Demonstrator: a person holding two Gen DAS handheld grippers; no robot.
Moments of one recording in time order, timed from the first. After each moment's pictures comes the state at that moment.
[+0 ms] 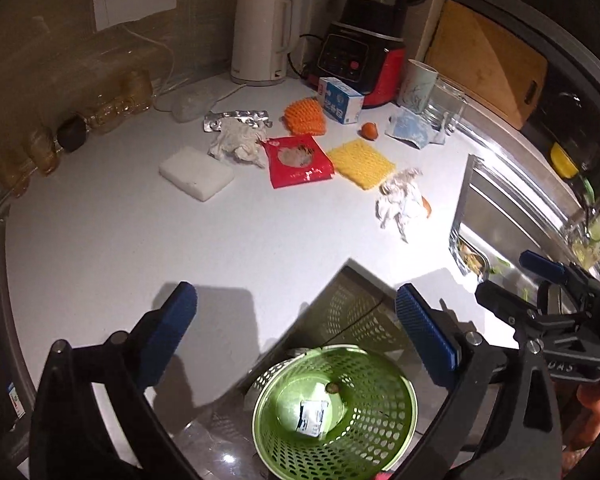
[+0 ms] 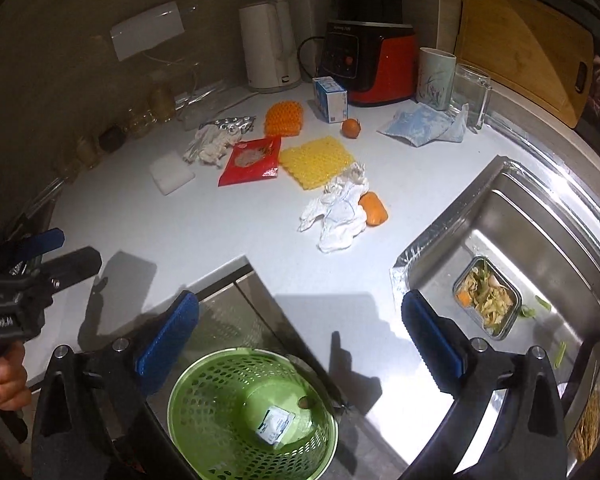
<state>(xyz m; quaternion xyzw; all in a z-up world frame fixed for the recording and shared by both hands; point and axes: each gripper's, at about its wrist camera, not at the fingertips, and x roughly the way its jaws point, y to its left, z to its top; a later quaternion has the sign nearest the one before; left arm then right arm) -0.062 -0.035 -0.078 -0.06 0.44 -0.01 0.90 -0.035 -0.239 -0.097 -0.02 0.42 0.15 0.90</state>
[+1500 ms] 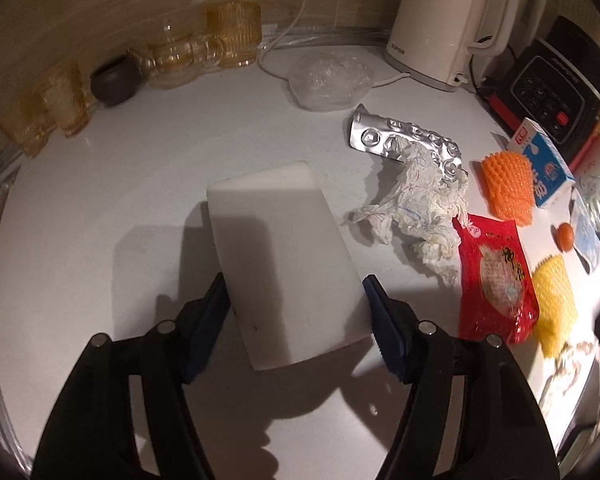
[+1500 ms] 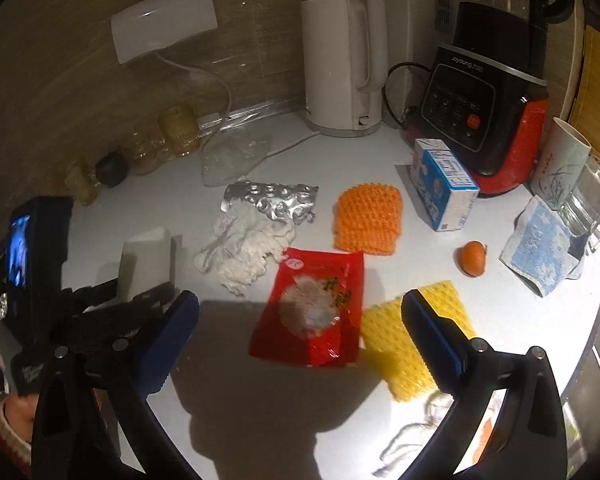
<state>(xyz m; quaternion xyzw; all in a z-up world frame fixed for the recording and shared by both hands) 0.120 0.082 -0.165 -0.13 0.48 0.18 0.85 0.162 -0.096 -0.105 -0.05 0.39 0.23 0.89</state>
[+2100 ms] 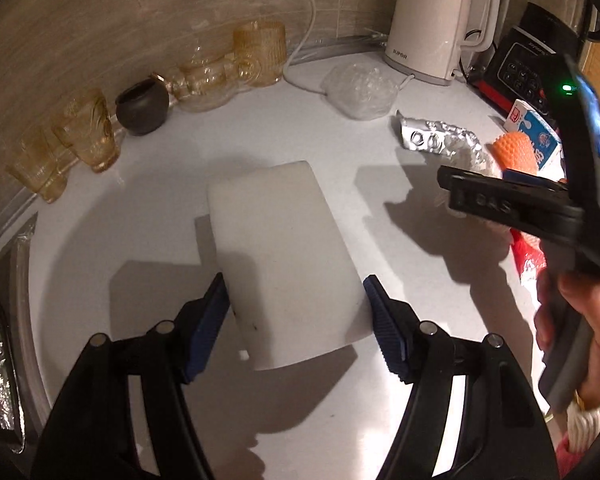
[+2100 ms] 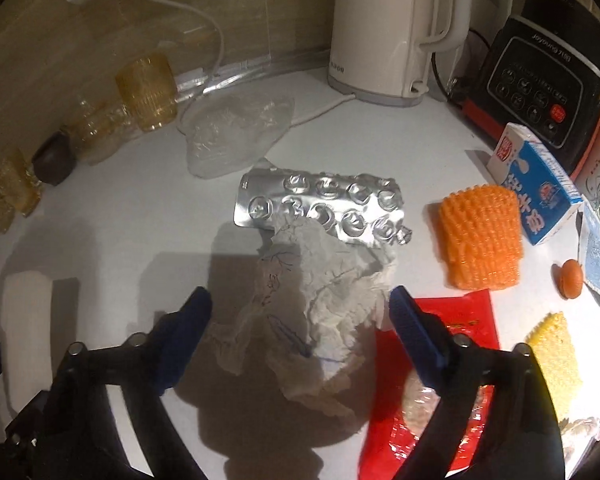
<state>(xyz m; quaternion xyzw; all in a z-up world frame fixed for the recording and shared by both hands) 0.075 0.160 -0.160 -0.07 0.48 0.12 0.87 0.223 0.029 -0.175 -0.08 0.44 0.16 0.88</state>
